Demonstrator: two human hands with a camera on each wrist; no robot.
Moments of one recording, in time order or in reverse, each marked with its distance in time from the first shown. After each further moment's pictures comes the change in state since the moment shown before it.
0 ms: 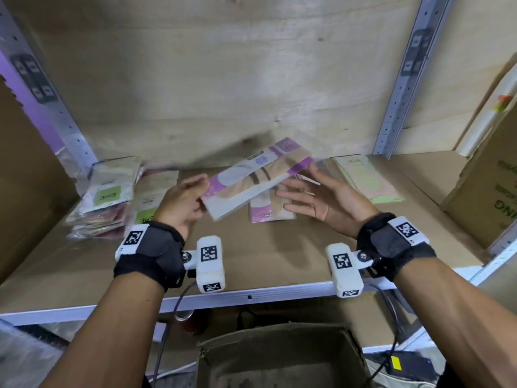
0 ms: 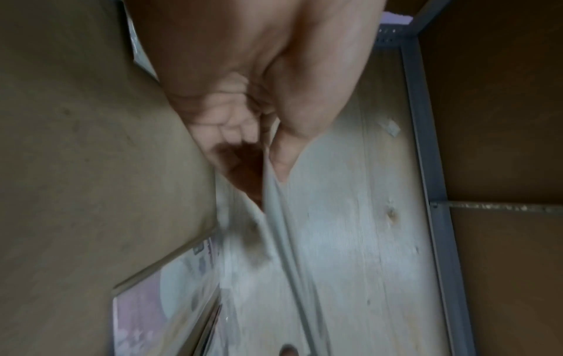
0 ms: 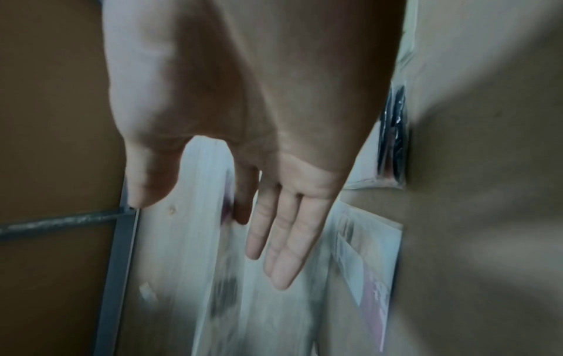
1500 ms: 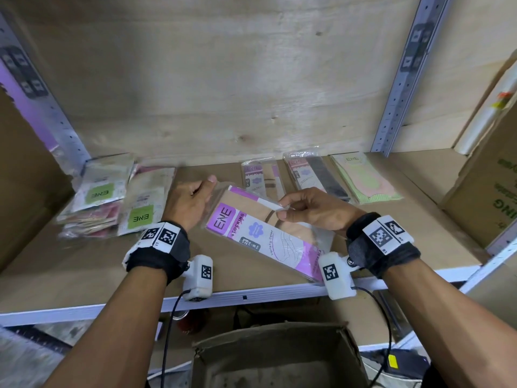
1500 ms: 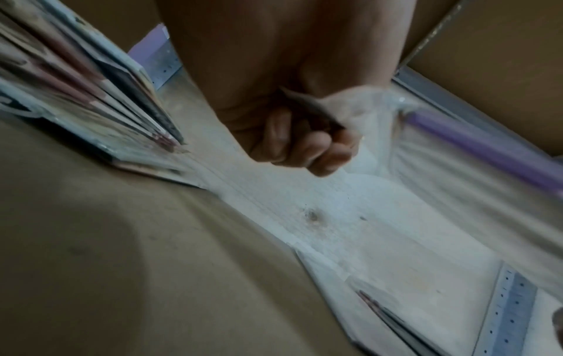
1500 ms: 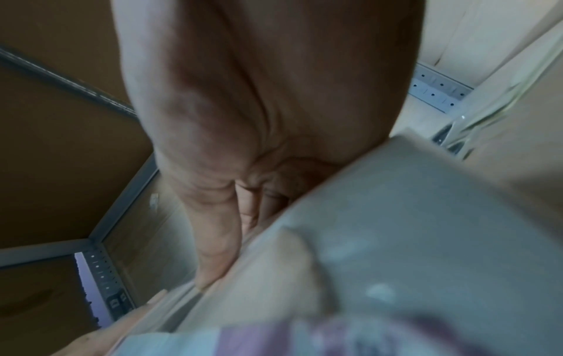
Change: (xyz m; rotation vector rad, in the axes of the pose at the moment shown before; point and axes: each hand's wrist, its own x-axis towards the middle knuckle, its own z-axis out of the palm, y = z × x) left_hand 0.020 -0.024 0.001 0.690 0.052 0.371; right_hand 0.015 0.016 -0.015 -0.983 -0.075 0.061
